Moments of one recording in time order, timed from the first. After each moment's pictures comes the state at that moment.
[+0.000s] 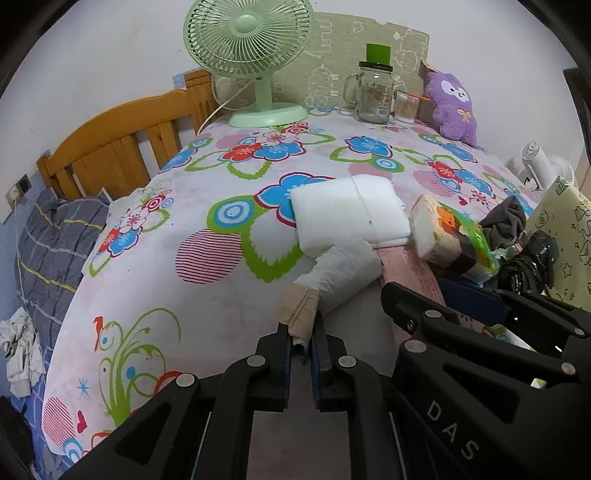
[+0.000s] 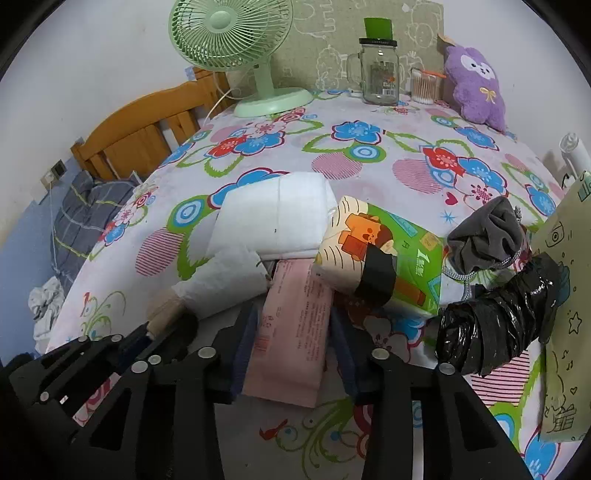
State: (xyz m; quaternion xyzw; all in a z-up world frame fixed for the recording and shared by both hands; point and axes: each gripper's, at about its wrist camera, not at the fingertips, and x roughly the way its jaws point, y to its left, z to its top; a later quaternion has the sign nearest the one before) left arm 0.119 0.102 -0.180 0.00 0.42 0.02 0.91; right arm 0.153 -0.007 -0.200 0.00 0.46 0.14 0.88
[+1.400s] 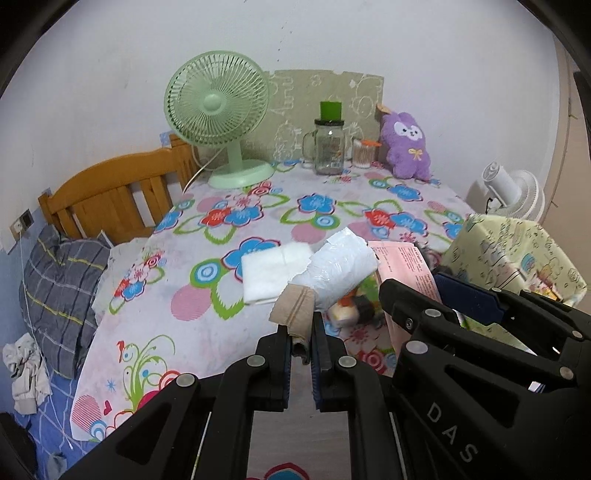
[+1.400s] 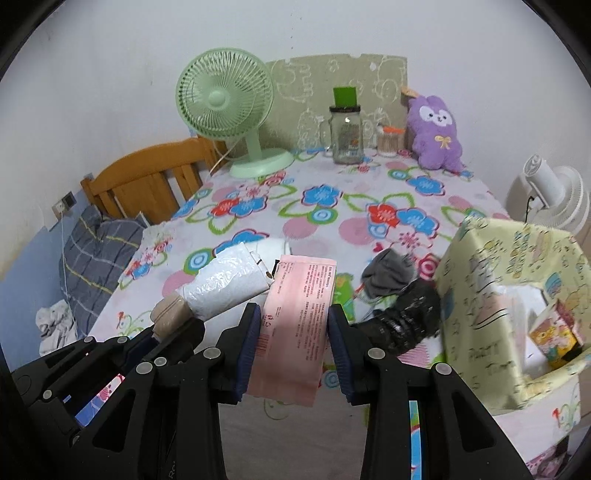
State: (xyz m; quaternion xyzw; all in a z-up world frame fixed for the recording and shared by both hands) left arm 0.073 0.044 -0.097 0.02 0.36 -0.01 0.93; right arm 0.095 -0.066 -0.111 0.01 0.38 0.13 0.92
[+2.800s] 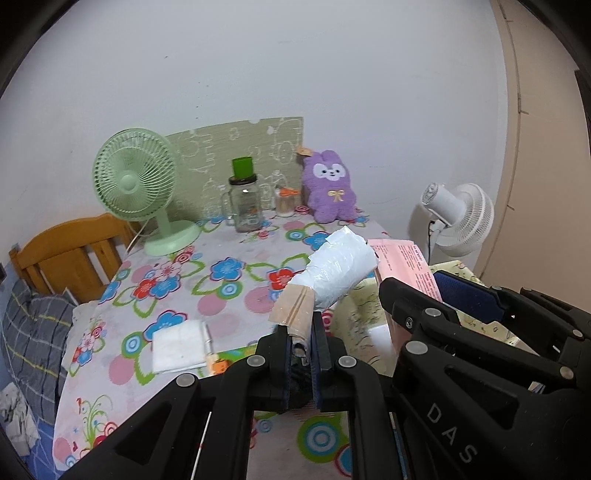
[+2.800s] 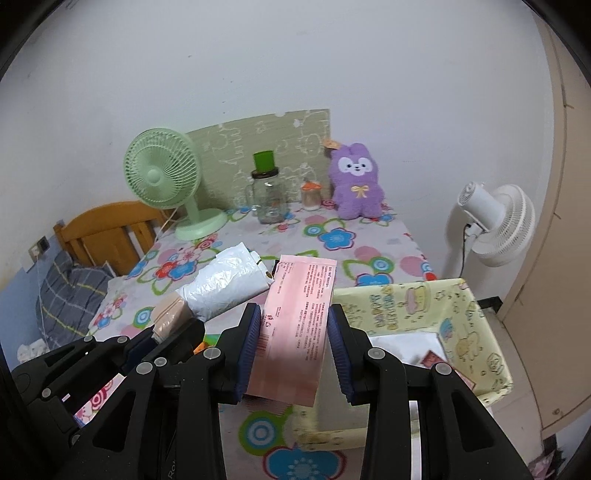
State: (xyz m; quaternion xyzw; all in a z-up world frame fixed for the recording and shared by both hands) left arm 0.083 -0.077 -0.041 0.04 0.30 -0.09 0.95; right arm 0.088 -0.192 -0.047 0.02 0.31 0.06 0.95
